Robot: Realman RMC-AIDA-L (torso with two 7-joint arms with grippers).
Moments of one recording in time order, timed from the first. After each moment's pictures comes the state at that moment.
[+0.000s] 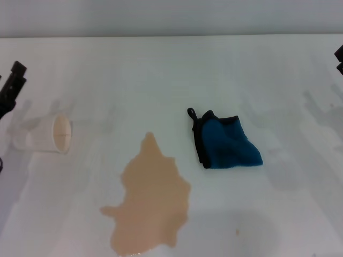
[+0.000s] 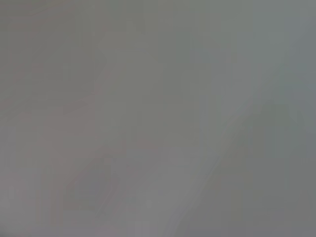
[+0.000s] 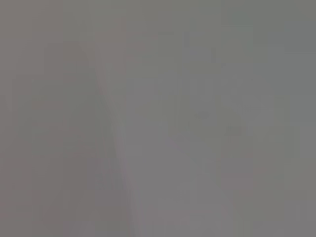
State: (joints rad) left arm -0.39 -2.09 1.02 -0.03 0.53 1.41 -0.80; right arm 0.38 2.02 -1.08 0.01 -0.55 -1.45 0.61
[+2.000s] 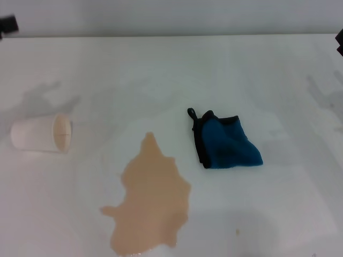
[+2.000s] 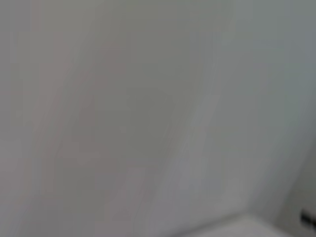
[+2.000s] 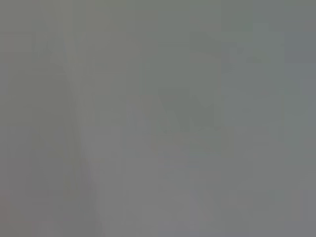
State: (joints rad) left arm -0.32 -1.78 0.94 0.94 1.46 1.48 -1.85; right arm 0.41 2.02 -1.06 -0.11 -0.54 -1.25 0.67
